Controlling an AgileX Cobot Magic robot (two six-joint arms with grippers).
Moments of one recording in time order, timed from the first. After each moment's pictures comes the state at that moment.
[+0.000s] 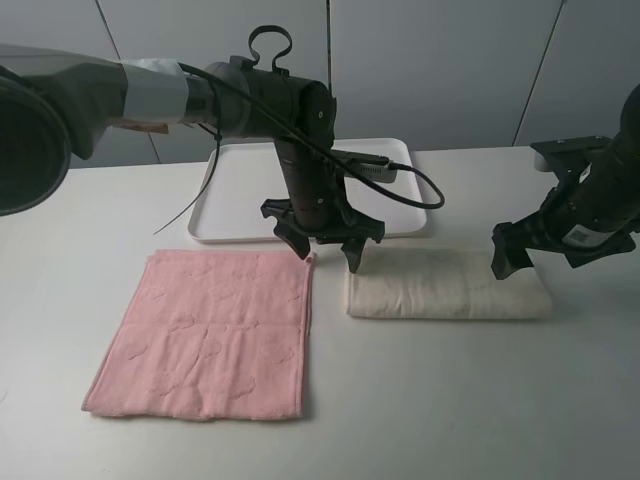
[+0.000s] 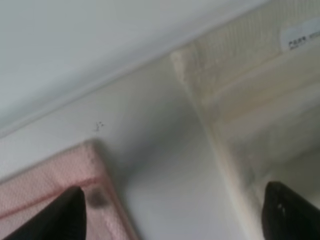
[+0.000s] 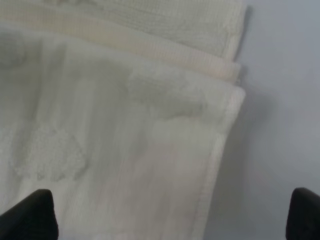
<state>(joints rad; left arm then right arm) -0.69 2.39 -1.87 -0.10 0.99 -0.21 0.11 1.68 -0.79 0.02 0.56 -0.04</state>
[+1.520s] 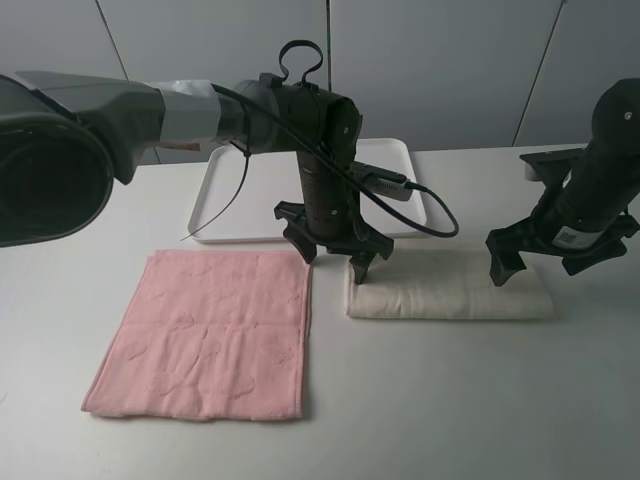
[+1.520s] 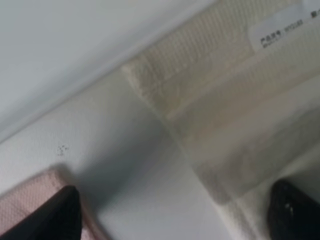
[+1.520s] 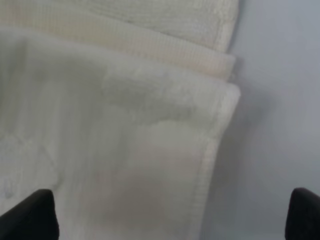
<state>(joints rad) -0.73 2.46 -1.97 -0.01 1.07 -0.20 0.11 1.81 -0.89 -0.04 0.64 0.04</state>
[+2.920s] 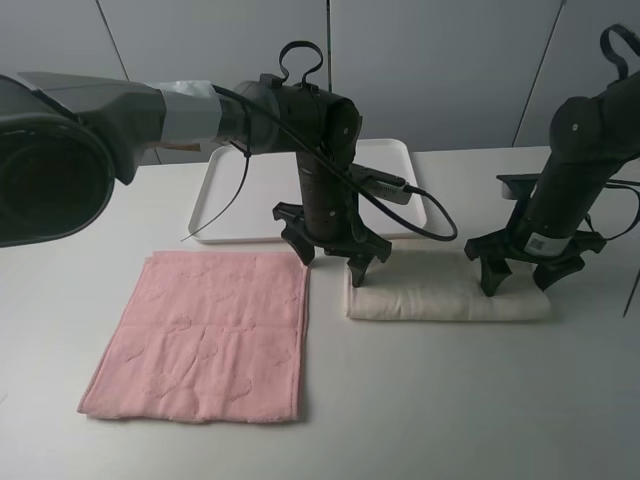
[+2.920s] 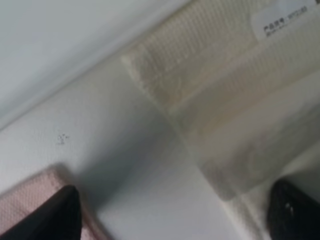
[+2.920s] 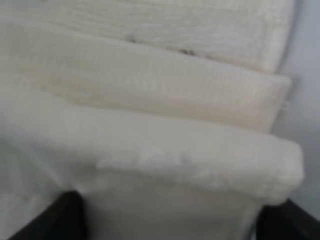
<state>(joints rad) -0.73 2.47 -1.97 -0.01 1.09 -0.18 0.11 2.02 -1.00 0.02 0.71 0.05</state>
